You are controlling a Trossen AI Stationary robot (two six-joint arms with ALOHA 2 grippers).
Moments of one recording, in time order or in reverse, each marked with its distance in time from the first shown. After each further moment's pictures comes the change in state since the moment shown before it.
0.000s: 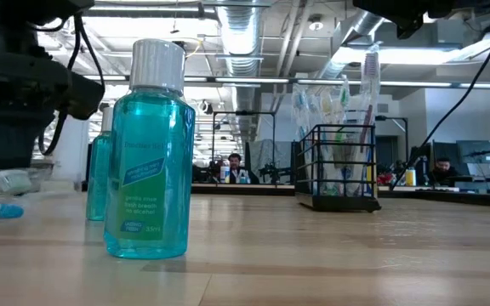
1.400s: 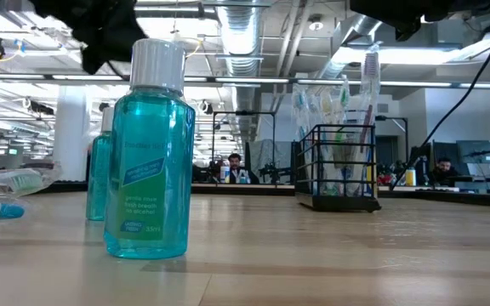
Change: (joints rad) left arm 0.033 -0.272 0.001 0.429 -0.709 0.638; right arm -0.016 0.000 0.000 -0.006 0.000 0.000
